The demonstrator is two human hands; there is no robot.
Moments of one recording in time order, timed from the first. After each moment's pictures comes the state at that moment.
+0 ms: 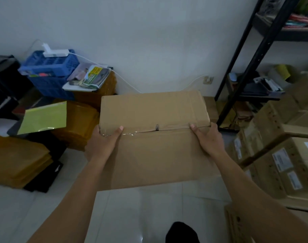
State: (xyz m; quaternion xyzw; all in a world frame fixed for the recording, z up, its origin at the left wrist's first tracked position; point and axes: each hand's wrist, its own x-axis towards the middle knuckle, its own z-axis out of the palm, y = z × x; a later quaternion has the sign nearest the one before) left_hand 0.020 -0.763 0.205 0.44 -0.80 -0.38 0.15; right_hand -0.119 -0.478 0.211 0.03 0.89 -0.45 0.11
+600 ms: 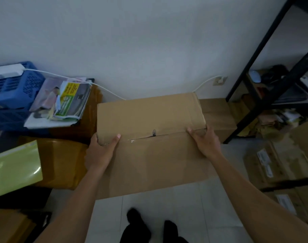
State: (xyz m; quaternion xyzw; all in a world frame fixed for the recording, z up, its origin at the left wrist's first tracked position) left_hand -0.270 -0.988 0.119 0.41 -0.79 -0.45 0.06; right_hand -0.382 -0.683 0.125 0.11 0.88 -0.45 0.13
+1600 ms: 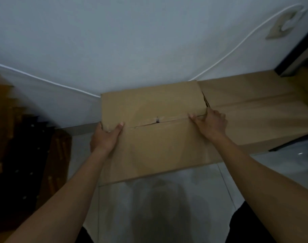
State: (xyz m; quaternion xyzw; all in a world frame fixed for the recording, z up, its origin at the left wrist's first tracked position) left_hand -0.662 -1.079 -0.330 0.36 -0.83 -0.43 0.00; right_hand -0.740 -0.765 -0.329 0.12 0.97 -0.22 0.05
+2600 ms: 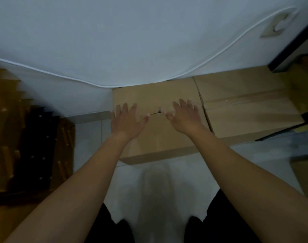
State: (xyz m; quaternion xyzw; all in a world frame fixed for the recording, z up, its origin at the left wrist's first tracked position) left_hand -0.677 -1.015 -0.267 0.11 -0.98 -0.13 -0.13; right_hand -0.719 -0.822 -0.265 -0.08 0.98 -0.10 0.18
